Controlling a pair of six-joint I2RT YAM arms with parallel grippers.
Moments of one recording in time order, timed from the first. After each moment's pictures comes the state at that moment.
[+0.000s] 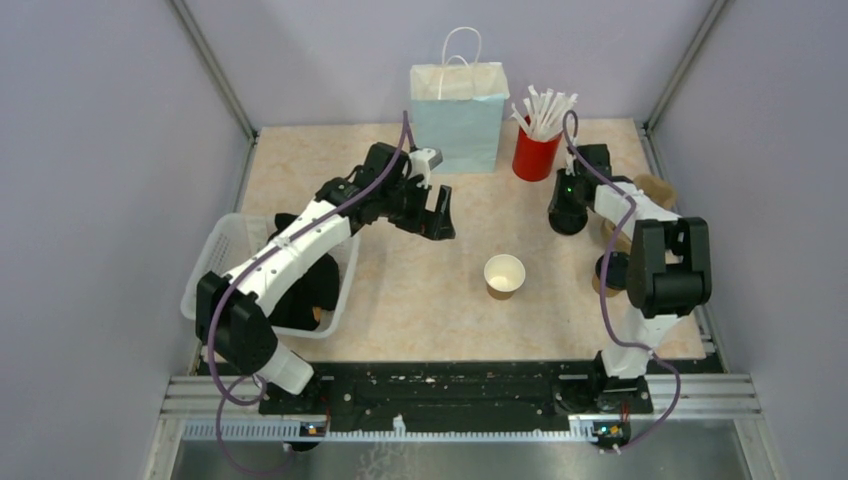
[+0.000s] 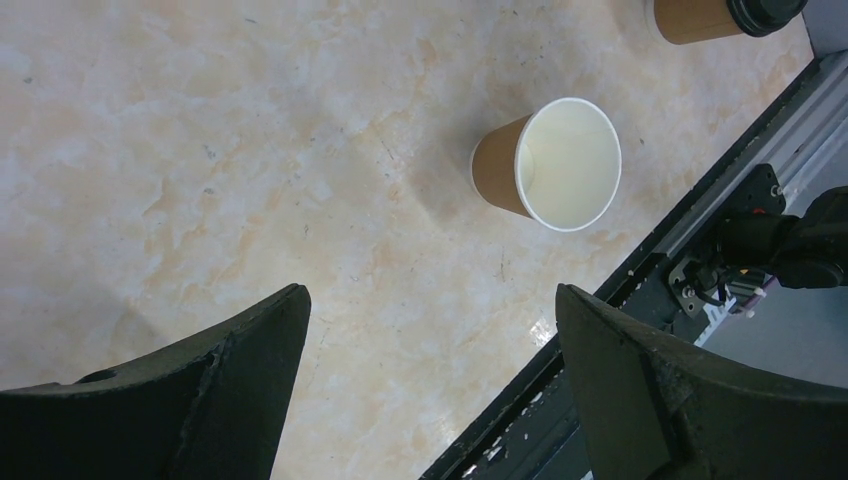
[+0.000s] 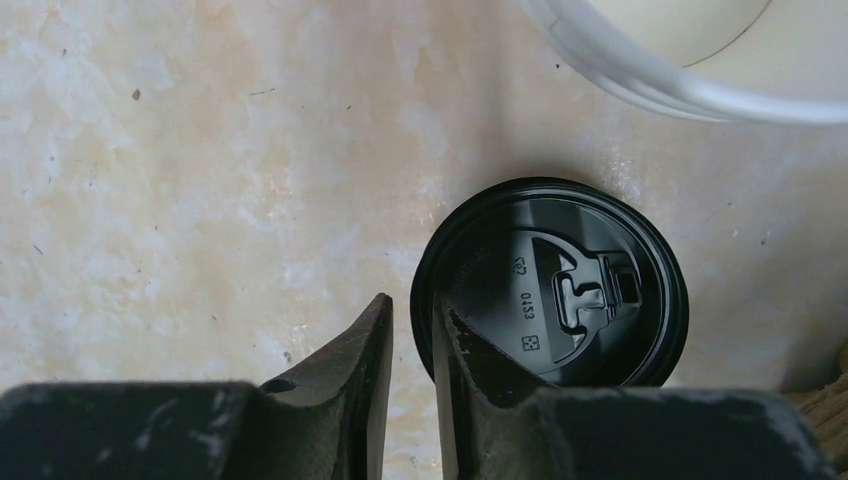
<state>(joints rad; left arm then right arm) -0.59 1.52 1.39 -0.64 0.35 -0.23 0.06 1.79 1.21 -0.33 -0.11 0.21</state>
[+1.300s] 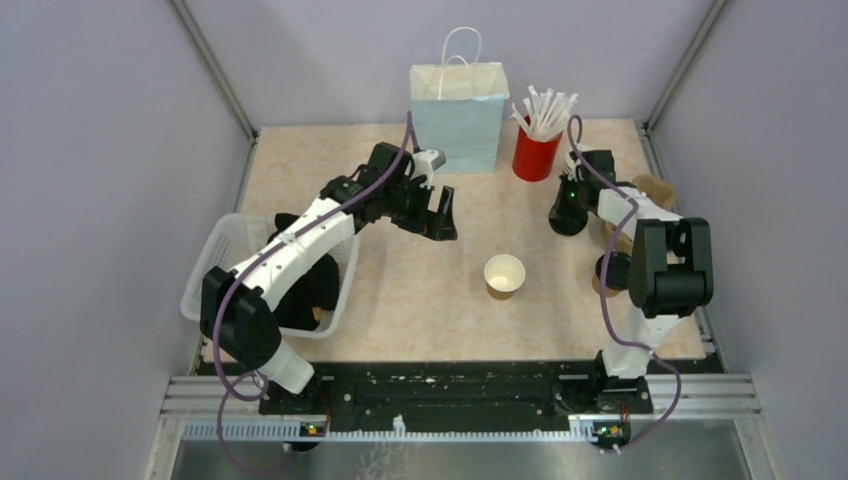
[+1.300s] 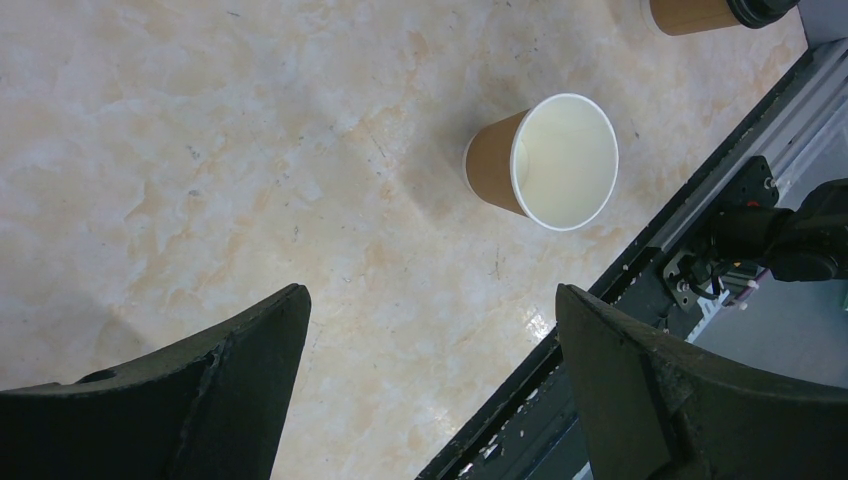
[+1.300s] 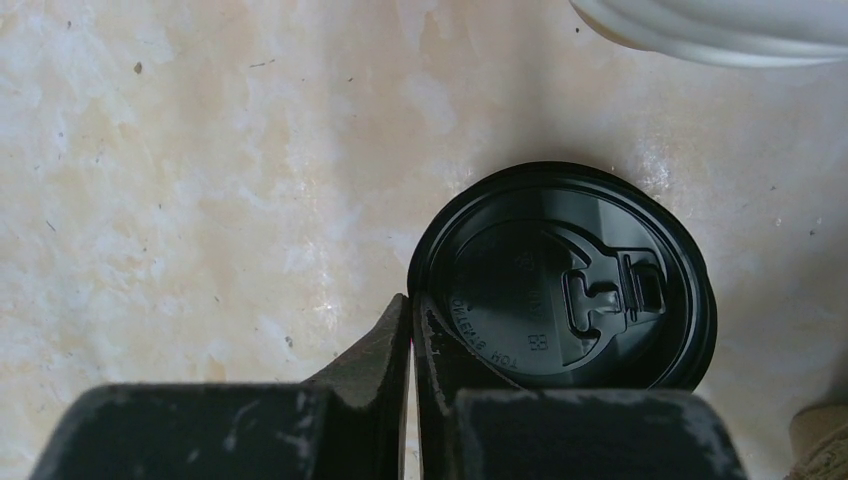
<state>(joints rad) -0.59 1.55 1.41 -0.64 0.38 -0.23 0.02 1.79 1.16 -0.30 -0.19 0.21</state>
